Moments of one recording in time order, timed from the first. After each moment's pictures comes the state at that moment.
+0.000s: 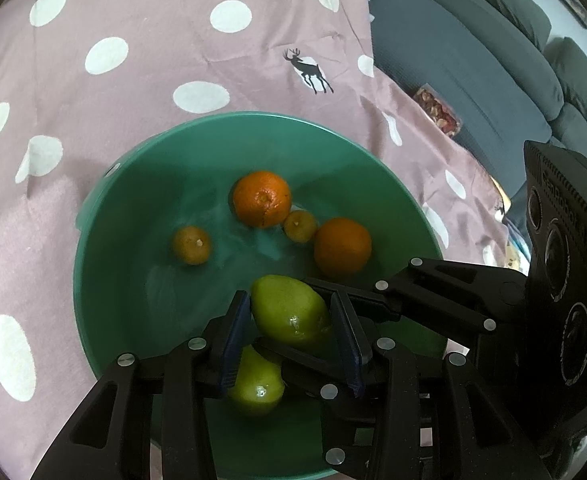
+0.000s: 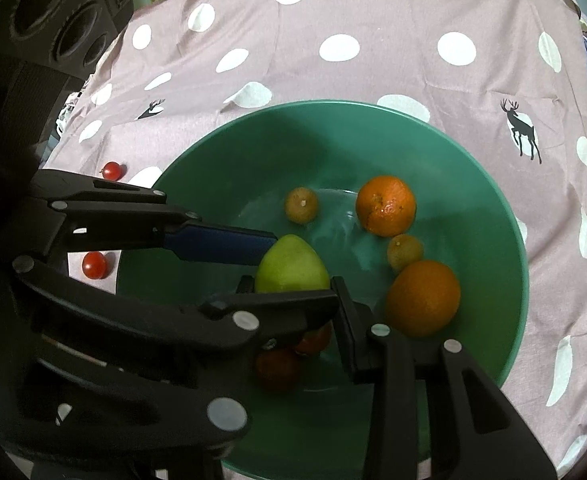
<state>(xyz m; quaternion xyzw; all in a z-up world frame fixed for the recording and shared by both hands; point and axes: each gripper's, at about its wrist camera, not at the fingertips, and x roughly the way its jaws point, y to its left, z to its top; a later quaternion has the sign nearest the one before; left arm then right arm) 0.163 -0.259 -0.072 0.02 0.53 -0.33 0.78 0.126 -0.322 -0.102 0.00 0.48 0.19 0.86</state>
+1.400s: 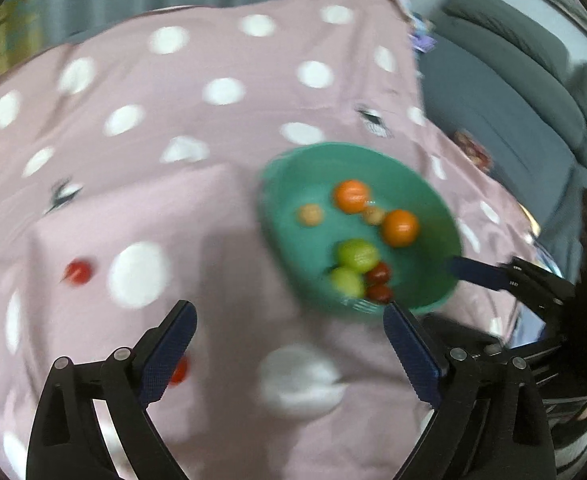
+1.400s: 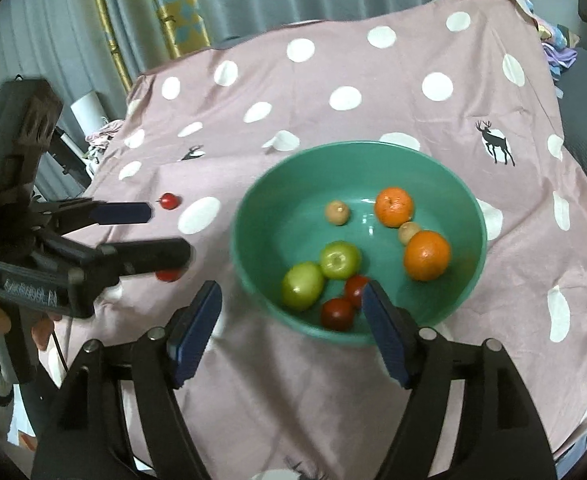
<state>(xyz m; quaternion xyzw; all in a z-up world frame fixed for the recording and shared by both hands) 0.087 -0.141 -0.028 0.00 0.46 -0.21 0.86 0.035 -0.322 -0.058 0.06 0.40 0.19 0.90</state>
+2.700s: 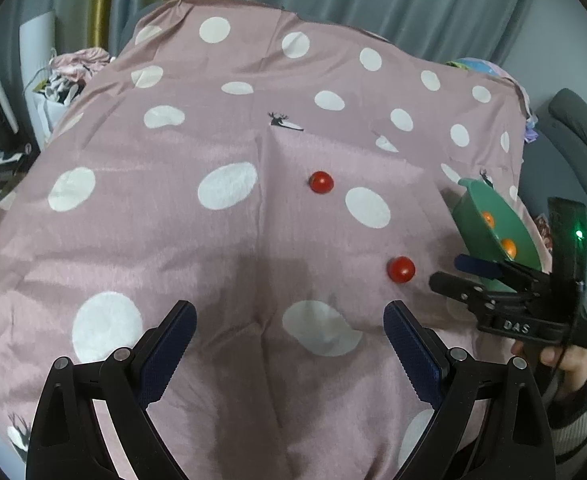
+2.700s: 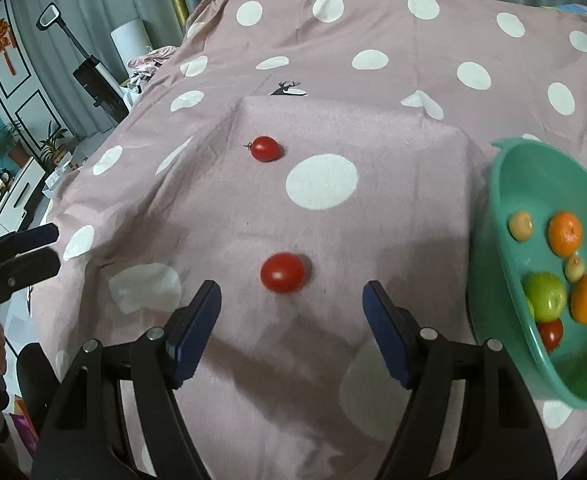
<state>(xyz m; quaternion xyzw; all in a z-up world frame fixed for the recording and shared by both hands) -0.003 0.063 -0.050 -0.12 0.44 -0.05 0.89 0.072 -0.158 -0.092 -0.01 0.45 0.27 0.85</state>
